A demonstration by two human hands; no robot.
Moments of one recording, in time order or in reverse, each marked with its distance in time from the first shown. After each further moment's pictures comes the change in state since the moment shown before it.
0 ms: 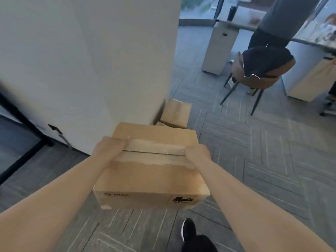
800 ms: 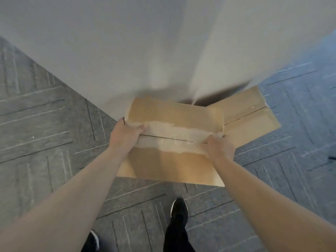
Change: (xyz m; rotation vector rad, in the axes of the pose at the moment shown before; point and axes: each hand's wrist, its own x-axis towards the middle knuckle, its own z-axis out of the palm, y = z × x) left_hand 0.287 0.059 0.269 -0.675 0.410 -0.665; right_hand 0.490 -0.099 0.123 -0.477 -0.260 -0.281
